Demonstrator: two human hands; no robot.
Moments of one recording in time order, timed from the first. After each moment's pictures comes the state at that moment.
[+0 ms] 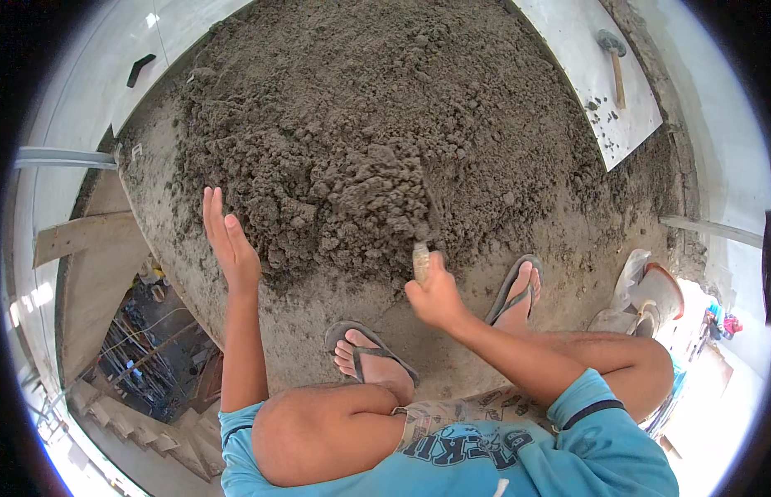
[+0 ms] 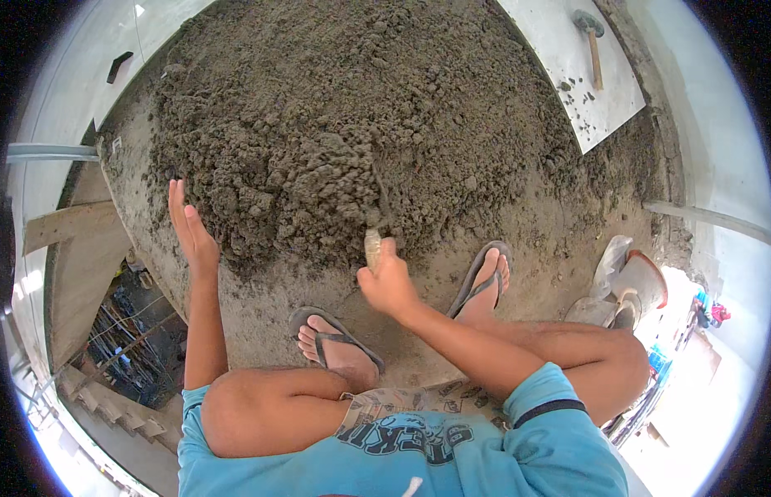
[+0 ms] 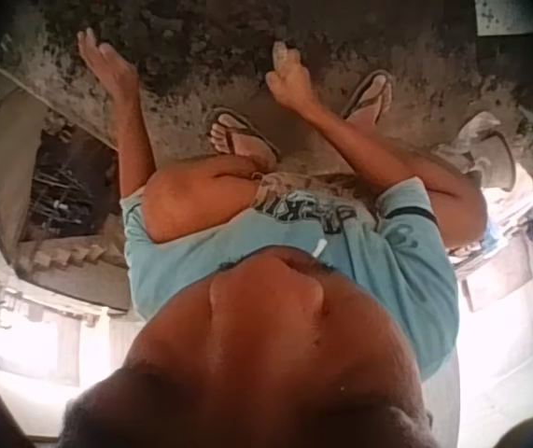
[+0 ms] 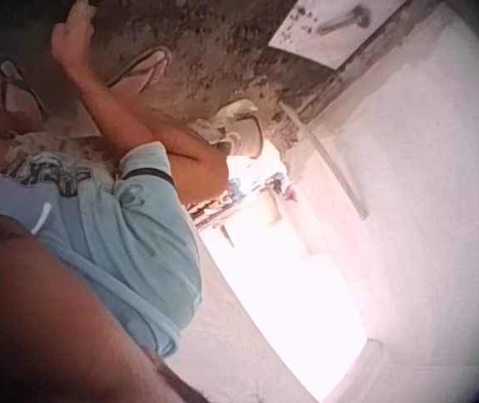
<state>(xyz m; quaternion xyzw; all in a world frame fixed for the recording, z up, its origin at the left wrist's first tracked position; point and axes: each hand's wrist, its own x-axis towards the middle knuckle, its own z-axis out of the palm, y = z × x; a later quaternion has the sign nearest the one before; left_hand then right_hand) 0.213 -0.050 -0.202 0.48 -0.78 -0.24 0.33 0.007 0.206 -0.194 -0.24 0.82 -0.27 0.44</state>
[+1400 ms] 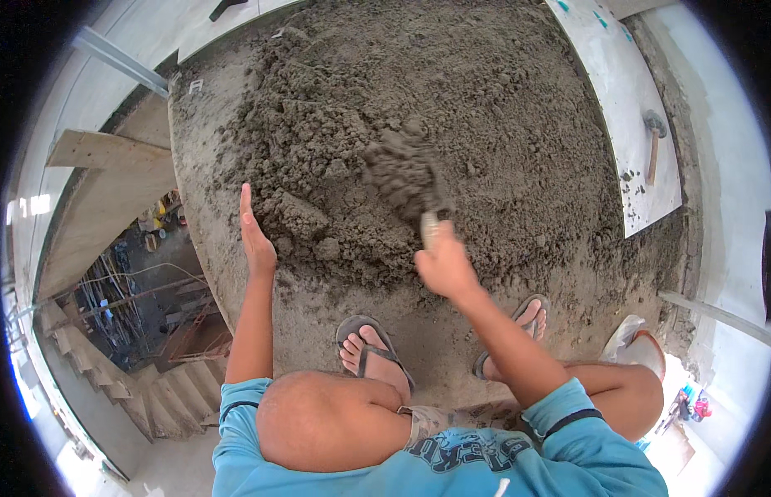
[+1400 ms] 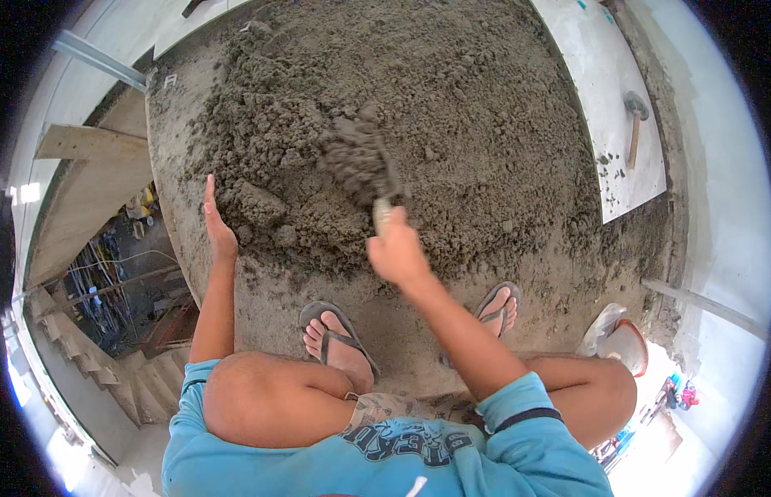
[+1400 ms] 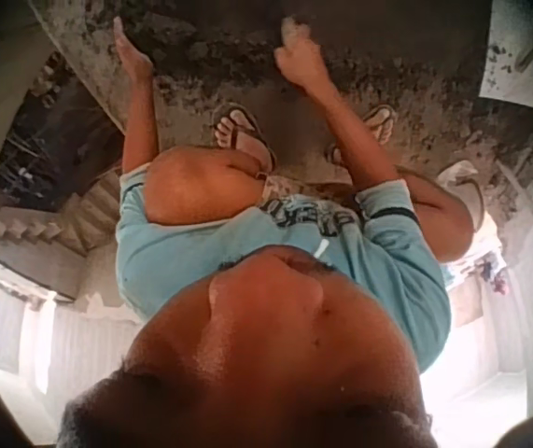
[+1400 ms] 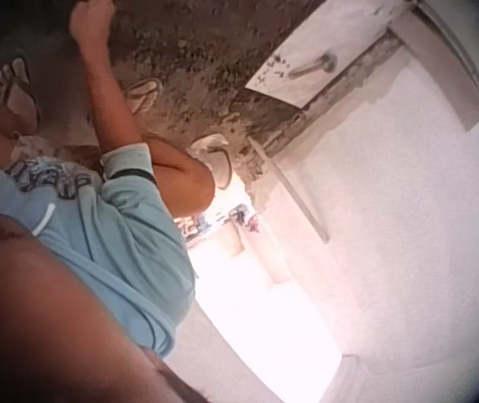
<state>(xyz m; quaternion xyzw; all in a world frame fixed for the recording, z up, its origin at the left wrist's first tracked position) 0.305 -0.036 -0.260 0.52 -0.65 -0.37 0.40 0.013 0.118 -0.194 -0.41 0.81 -0.19 0.38</state>
